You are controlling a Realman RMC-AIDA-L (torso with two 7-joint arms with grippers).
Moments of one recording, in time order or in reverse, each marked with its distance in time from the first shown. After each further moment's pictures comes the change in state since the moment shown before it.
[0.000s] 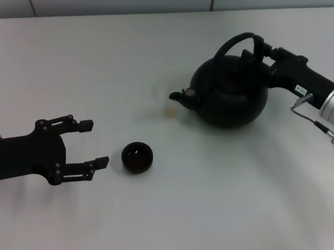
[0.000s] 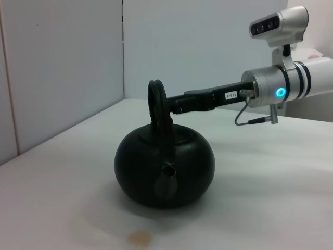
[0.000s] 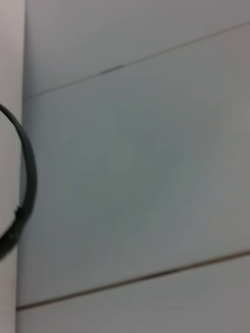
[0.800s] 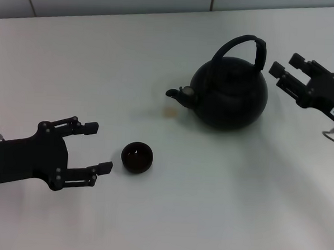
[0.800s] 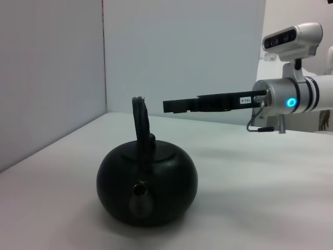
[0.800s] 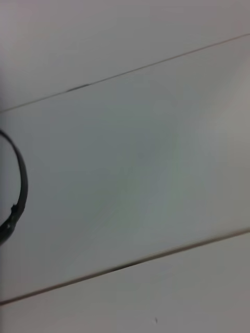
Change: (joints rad) left arm 0.000 0.001 -0.006 0.006 -0.010 0.063 0.018; right arm -0.147 0.000 0.103 -0.024 -0.024 -0.242 -0.028
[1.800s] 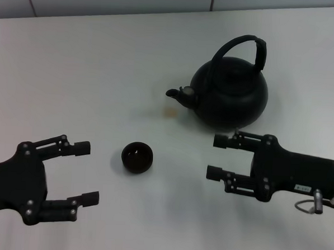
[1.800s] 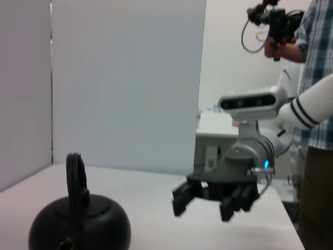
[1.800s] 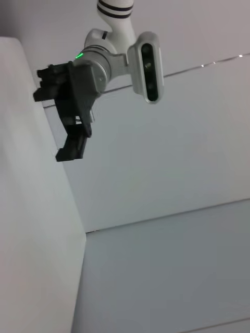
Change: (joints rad) left arm 0.044 0.005 -0.132 -0.011 0.000 0.294 0.047; right arm -0.025 0.000 -0.225 -0.148 -0.313 -0.324 0.052
